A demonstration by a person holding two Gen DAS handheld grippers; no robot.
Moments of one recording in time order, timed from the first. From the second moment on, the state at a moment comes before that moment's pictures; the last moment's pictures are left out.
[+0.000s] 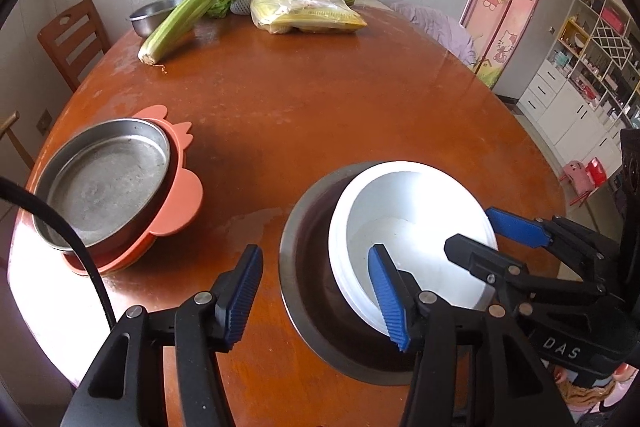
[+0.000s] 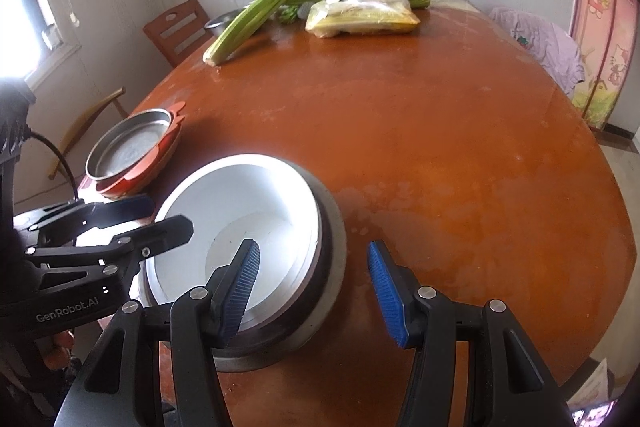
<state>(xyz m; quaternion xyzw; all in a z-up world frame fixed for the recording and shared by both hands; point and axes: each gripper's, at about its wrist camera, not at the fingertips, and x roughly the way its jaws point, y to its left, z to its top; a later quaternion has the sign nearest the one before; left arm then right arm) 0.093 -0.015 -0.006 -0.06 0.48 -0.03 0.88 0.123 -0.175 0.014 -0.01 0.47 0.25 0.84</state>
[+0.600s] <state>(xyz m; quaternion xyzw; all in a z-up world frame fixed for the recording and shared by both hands) 0.092 -0.003 -0.018 -0.08 0.48 -0.04 0.87 0.117 -0.161 0.002 -0.01 0.49 0.26 0.83</state>
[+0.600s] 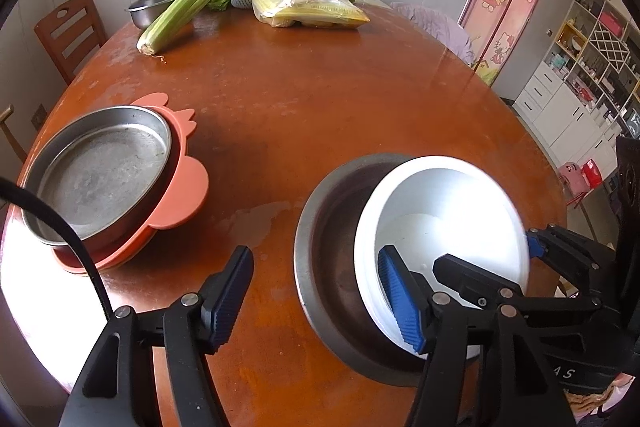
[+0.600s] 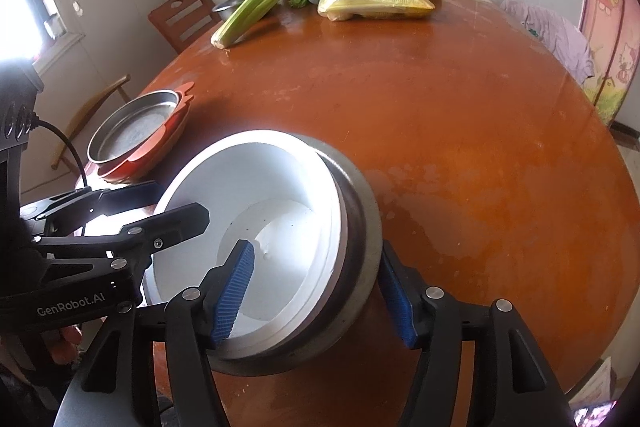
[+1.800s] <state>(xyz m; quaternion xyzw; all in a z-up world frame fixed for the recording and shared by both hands) 0.098 -0.017 -0.026 -0.08 0.50 -0.05 0.86 0.117 -0.161 -0.001 0.01 0.49 0.27 0.83</state>
